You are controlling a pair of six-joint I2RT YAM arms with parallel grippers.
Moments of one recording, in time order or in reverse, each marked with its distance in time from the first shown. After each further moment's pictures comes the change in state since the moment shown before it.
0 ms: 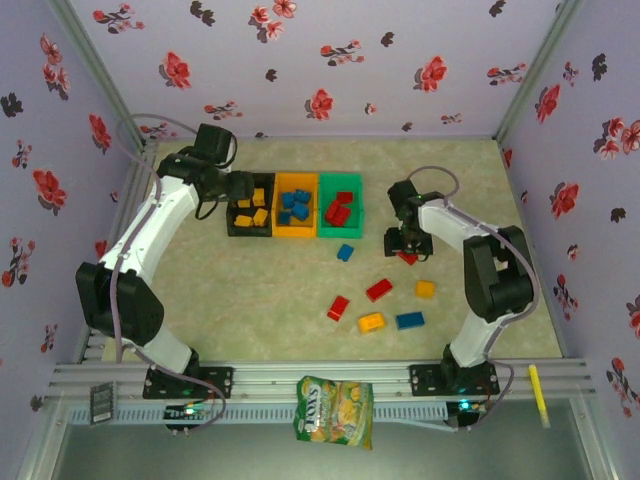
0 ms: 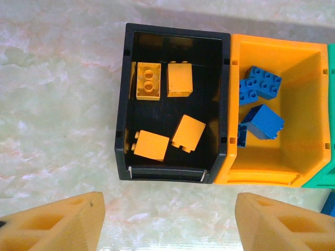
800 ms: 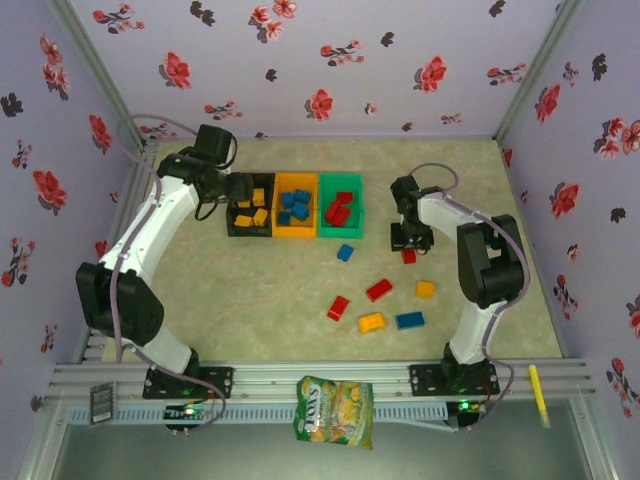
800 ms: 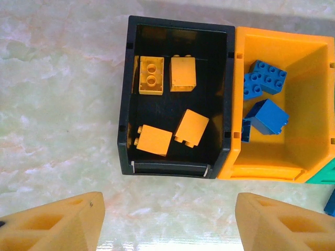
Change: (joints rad) left arm 0.000 0.000 0.000 -0.019 -0.004 0.000; right arm -0.046 0.096 0.070 0.016 0.011 -0.037
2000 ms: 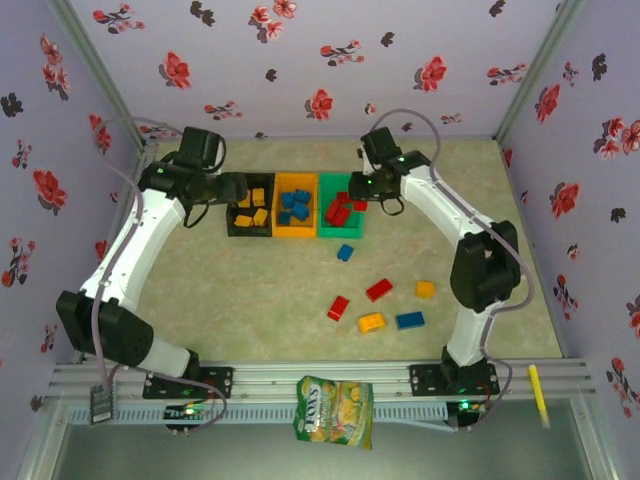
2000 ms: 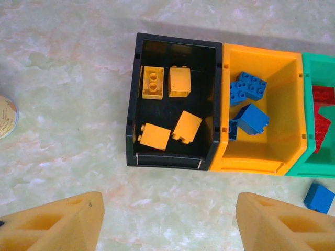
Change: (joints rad) left arm -0.005 -0.144 -0.026 -0.027 -0.006 -0.014; right arm 0.176 0.029 0.454 0.019 -0.184 0.060
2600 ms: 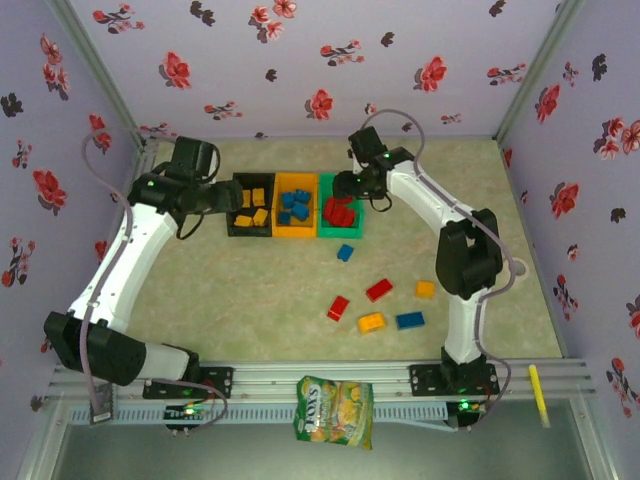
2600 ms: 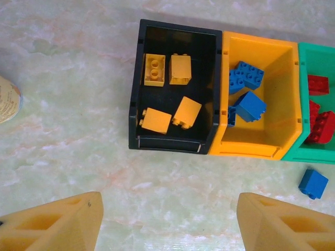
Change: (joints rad) left arm -0.016 -0.089 -0.066 -0.021 0.011 -0.023; right arm 0.019 0.095 0.061 -0.010 0.025 0.023
